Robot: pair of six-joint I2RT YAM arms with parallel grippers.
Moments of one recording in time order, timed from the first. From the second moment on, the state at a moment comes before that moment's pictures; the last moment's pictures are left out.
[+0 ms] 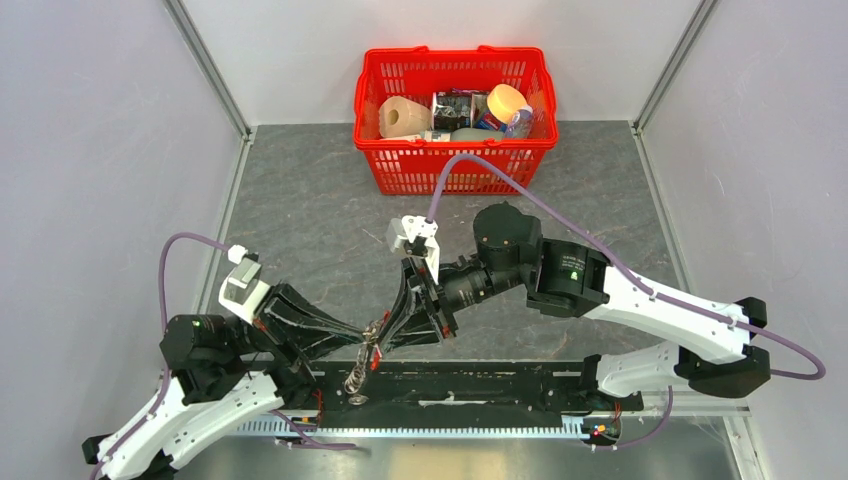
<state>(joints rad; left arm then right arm) -0.93 0.23 0.67 0.13 0.55 -0.74 1.26 1.28 1.50 -0.37 -0.66 0.32</state>
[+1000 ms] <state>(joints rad) -0.93 0.22 0.63 0.27 0.50 -0.75 1.28 1.31 1.51 -0.30 -0.65 0.31</state>
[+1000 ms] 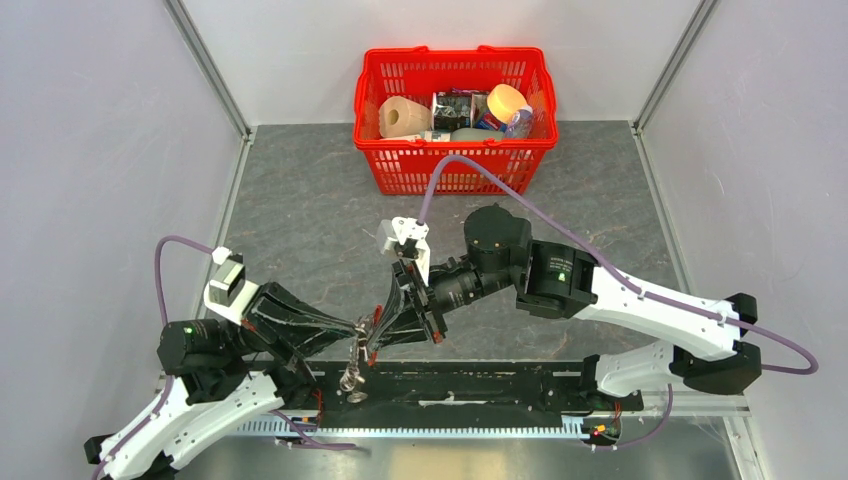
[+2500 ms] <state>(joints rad) -0.93 0.35 0.63 0.07 0.14 -0.71 1.29 0.83 1.18 -0.67 0.27 0.43</state>
